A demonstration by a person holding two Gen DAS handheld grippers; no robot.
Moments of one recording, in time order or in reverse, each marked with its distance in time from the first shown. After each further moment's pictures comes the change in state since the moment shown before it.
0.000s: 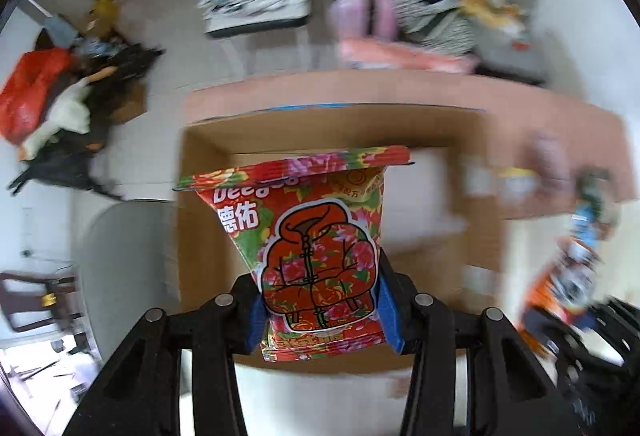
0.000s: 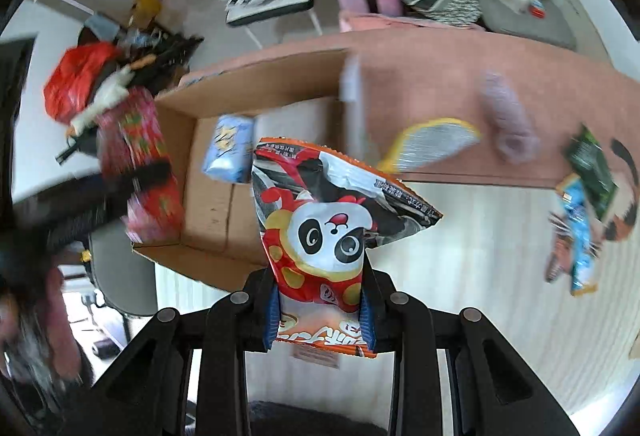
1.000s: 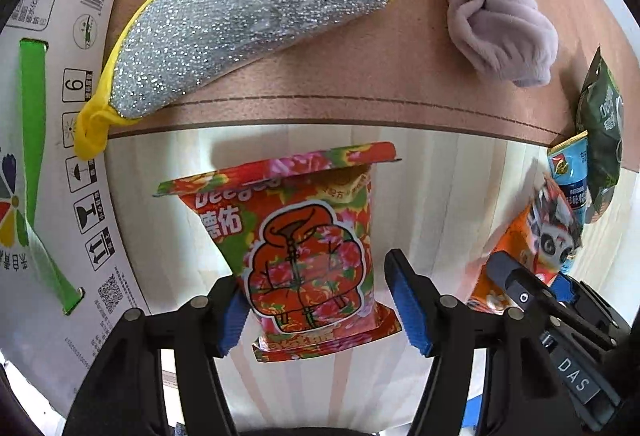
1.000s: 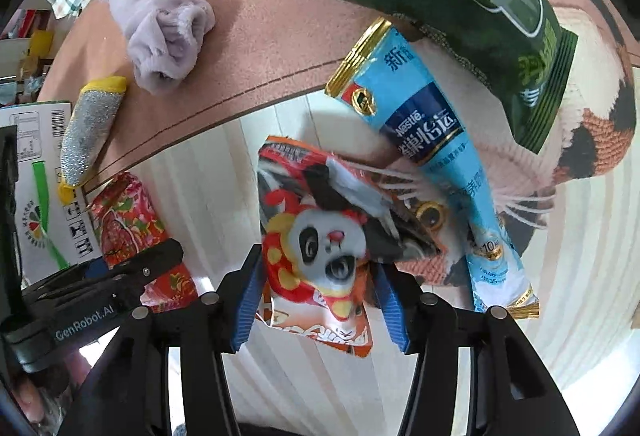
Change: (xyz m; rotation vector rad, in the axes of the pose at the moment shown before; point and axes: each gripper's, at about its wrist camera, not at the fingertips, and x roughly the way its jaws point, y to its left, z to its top) left arm 0.164 -0.273 -0.013 0.012 0.443 -0.193; right arm 0.099 -0.356 -0.032 0.370 0.250 -0.086
